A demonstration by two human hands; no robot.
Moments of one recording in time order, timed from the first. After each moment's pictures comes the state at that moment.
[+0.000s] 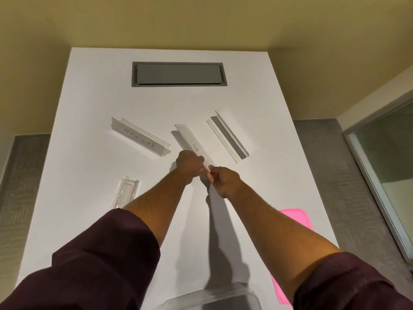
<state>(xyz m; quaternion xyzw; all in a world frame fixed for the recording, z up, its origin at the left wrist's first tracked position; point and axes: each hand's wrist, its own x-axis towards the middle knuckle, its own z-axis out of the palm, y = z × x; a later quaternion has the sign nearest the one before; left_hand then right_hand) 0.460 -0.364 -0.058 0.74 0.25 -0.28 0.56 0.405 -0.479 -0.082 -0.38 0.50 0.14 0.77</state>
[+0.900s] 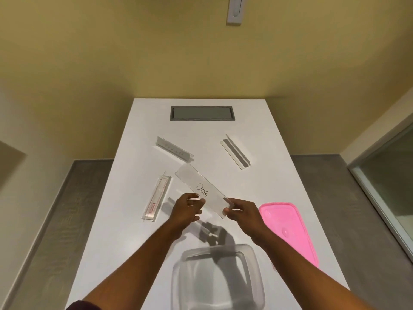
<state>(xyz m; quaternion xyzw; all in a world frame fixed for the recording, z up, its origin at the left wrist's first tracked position) 0.212 -0.247 0.051 0.70 0.14 -0.26 0.65 0.163 -0.459 0.049 -0.76 0.15 0.12 0.63</state>
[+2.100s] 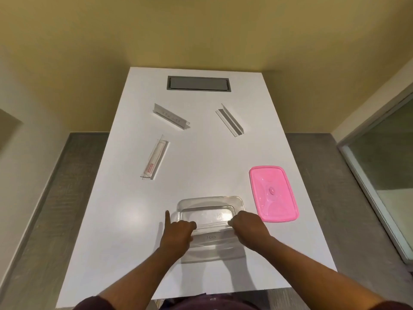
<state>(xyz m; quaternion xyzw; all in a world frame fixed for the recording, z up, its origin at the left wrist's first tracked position) 0.025 -0.214 -0.021 0.96 -0.18 -0.22 0.05 0.008 -0.468 -0.003 -0.96 -0.14 0.22 -0.06</state>
